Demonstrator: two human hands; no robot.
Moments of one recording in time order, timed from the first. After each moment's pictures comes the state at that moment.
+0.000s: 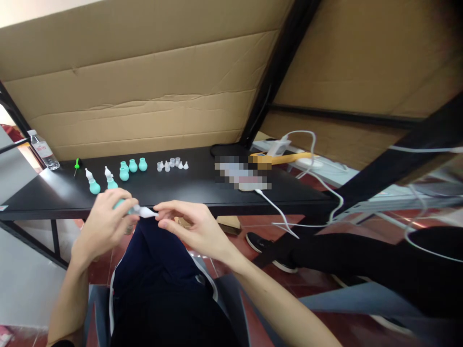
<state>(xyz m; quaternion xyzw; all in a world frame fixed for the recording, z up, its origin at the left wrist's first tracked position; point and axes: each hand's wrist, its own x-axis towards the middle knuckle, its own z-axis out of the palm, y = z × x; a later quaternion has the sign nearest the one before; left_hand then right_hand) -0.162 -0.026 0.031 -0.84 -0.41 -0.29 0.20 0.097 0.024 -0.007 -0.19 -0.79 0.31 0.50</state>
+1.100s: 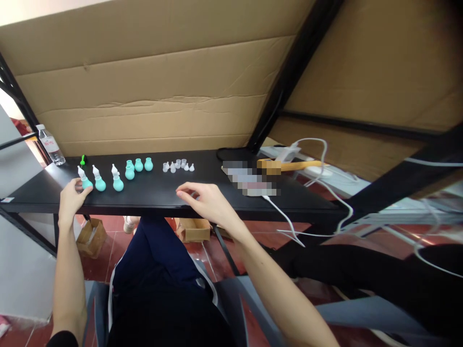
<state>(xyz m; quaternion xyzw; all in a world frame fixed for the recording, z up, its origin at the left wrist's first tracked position) -0.302 0.039 0.009 -0.49 -0.78 -0.39 0.03 0.116 0.105 -0.022 -0.35 -0.82 0.16 0.41</state>
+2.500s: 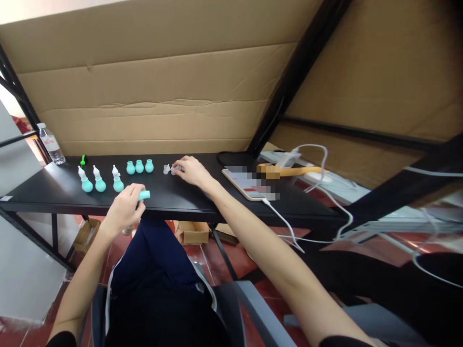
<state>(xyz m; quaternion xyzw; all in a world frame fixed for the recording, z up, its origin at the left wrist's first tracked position) -0.163 0.047 -0.025 -0.79 -0.50 -0.32 0.15 0.087 0.238 -0.003 -0.46 -0.85 0.00 0.27</state>
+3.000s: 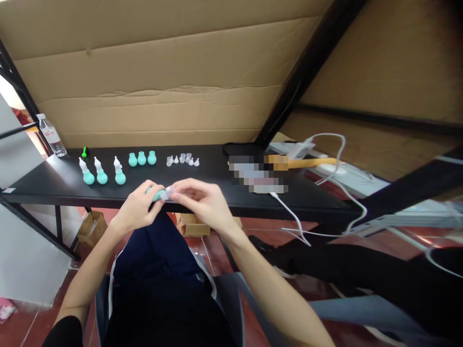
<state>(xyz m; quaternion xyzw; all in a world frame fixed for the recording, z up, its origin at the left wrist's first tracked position) -0.137 0.039 -0.029 -0.85 -0.41 -0.33 0.09 0.090 0.081 -0.028 -0.21 -0.71 0.39 0.55</state>
